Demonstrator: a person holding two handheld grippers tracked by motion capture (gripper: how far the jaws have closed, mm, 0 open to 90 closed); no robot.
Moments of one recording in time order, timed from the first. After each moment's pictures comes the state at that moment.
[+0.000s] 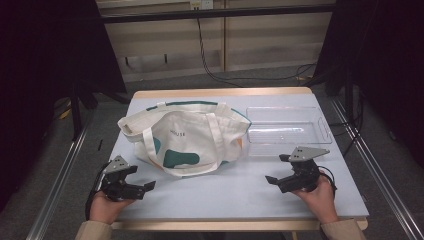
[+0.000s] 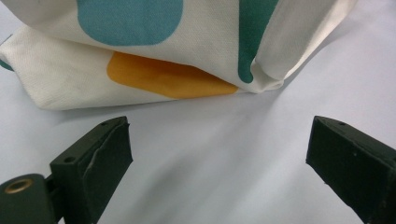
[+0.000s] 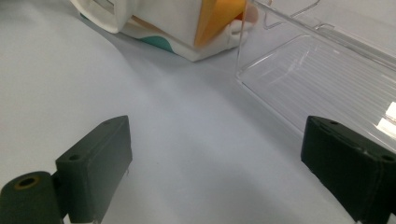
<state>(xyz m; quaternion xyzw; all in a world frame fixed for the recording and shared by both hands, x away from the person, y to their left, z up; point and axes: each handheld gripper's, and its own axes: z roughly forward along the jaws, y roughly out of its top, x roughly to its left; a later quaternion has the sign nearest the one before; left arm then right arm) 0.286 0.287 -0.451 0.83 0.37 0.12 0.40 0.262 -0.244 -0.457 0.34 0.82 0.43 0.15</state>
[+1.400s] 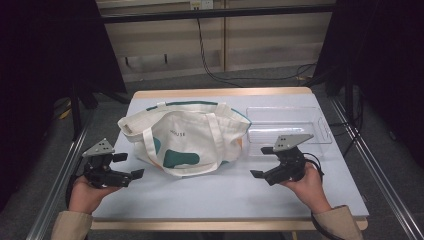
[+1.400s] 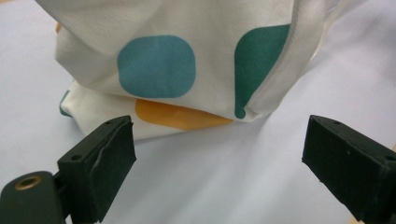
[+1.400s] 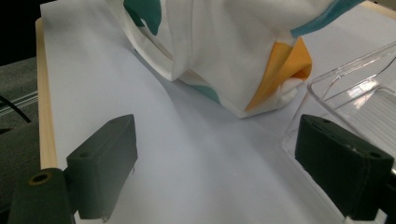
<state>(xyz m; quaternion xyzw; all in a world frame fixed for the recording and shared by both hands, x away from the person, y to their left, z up) 0.302 0.304 -0.390 0.84 0.35 0.10 0.41 0.281 -0.204 -0.416 0.28 0.84 0.45 0.11</state>
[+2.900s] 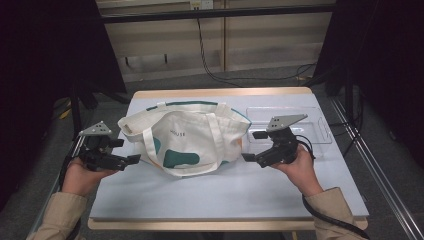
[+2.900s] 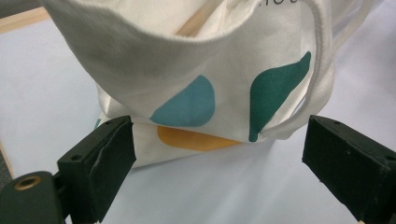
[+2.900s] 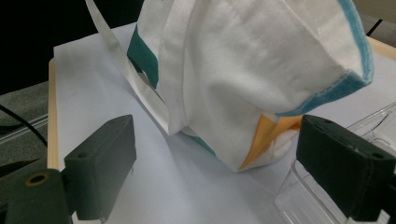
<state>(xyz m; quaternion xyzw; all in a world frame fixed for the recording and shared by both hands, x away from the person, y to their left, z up) 0.329 0.304 -0.354 0.84 0.35 0.11 0.39 0.313 -0.189 -0.385 0.28 0.83 0.48 0.09</state>
